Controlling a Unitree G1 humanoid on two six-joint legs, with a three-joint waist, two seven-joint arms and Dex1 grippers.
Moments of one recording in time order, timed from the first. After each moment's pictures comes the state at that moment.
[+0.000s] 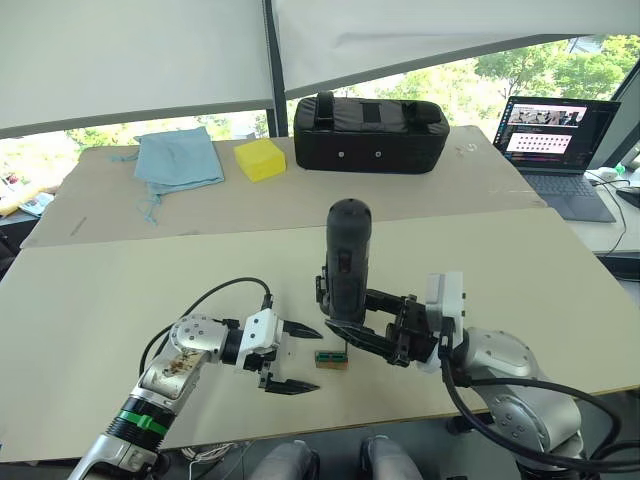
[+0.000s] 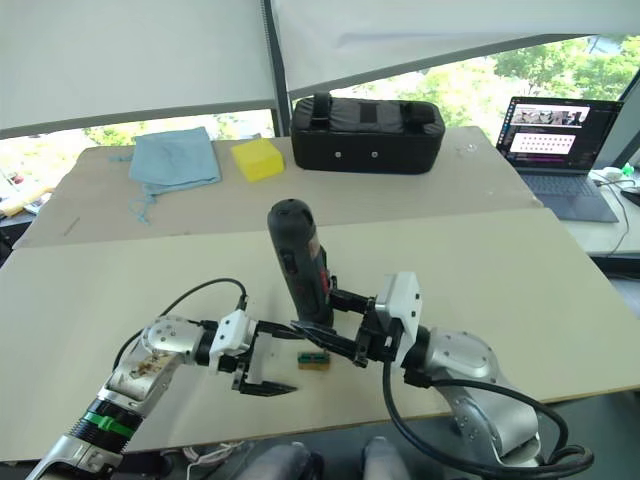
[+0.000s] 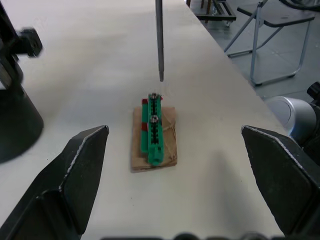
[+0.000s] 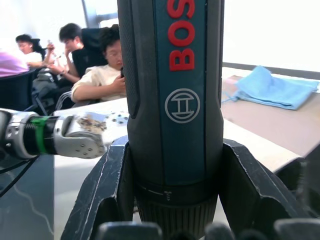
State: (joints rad) left arm -0.28 0.54 -0.27 0.10 -0.26 -0.06 -1.34; right arm -0.09 -0.40 0.08 -0.64 0.54 0.43 0.83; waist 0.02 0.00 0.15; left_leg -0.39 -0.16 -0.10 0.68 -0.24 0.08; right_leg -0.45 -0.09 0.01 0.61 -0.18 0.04
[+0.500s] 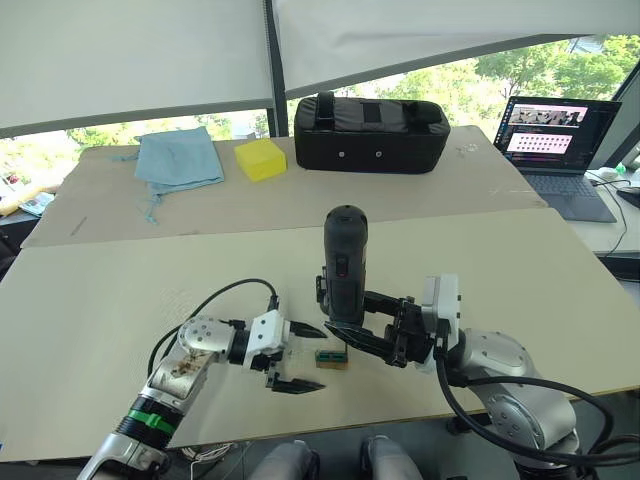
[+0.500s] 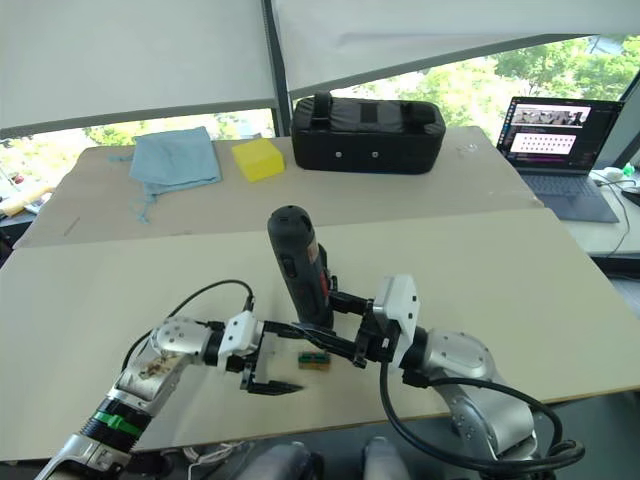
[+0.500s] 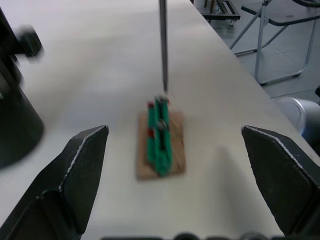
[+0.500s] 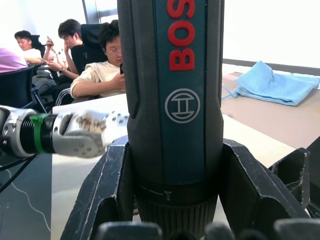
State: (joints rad) left arm -0.32 0.51 -0.27 0.04 -0.24 0.00 -1.30; right arm -0.10 -0.41 0.09 -0.62 0.53 0.40 0.83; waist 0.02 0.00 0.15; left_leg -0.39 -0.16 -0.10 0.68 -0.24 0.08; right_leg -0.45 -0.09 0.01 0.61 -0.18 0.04
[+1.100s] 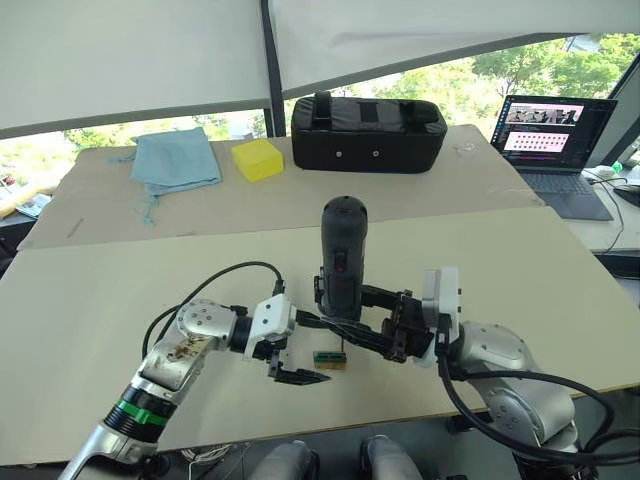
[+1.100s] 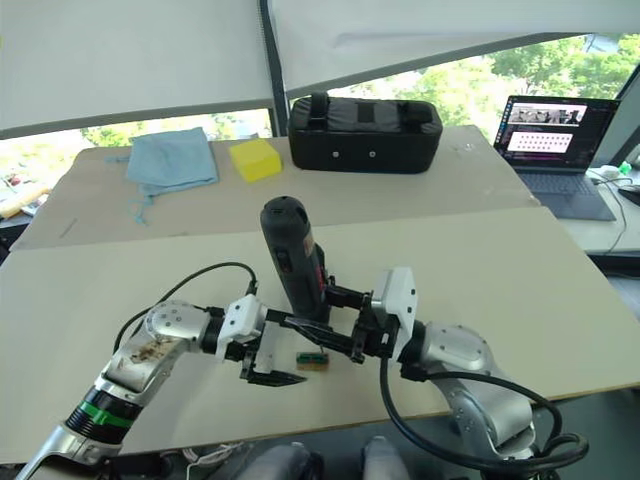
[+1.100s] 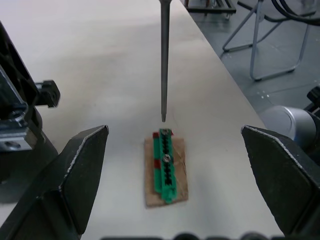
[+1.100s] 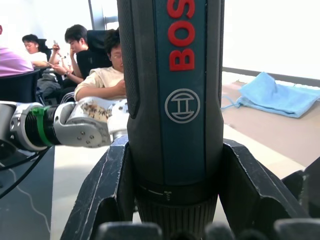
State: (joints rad) left arm -0.33 0.59 -0.27 -0.13 -0.28 0.20 -1.28; right arm -0.14 -0.42 0.11 -0.61 0.56 0.40 0.83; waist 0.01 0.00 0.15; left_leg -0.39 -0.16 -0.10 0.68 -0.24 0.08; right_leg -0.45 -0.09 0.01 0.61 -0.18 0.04
